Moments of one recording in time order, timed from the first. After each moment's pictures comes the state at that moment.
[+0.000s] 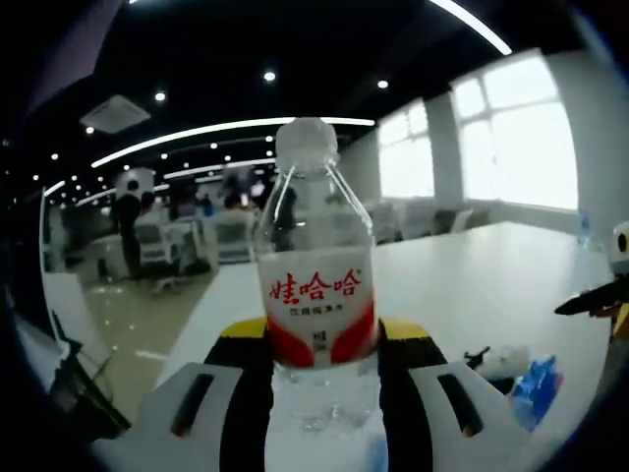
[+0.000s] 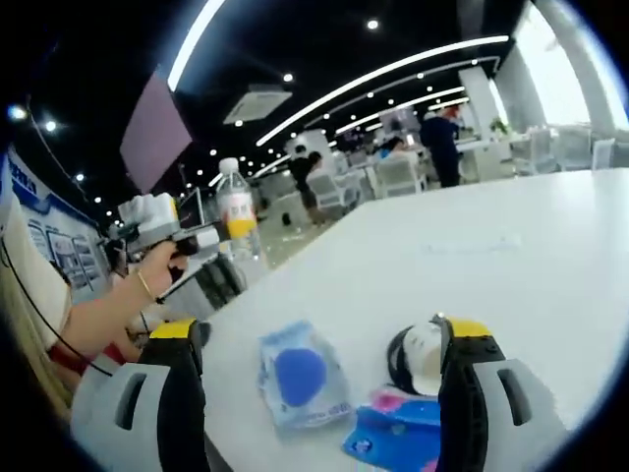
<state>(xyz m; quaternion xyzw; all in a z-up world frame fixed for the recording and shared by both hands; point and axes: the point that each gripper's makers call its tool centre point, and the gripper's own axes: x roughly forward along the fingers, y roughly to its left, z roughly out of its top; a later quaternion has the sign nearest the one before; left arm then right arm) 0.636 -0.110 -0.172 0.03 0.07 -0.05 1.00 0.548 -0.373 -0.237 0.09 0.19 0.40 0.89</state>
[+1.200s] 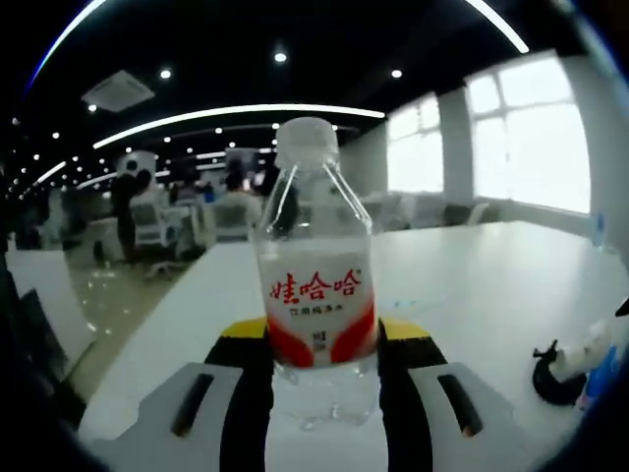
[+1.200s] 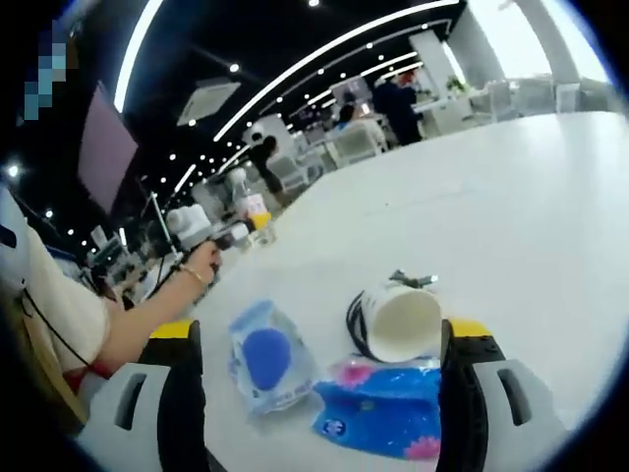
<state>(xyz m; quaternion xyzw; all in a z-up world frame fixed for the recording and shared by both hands) 0.762 -0.086 -0.275 0.02 0.08 -0.04 1.00 0.566 -0.401 -0.284 0.14 0.26 0.34 0.89</state>
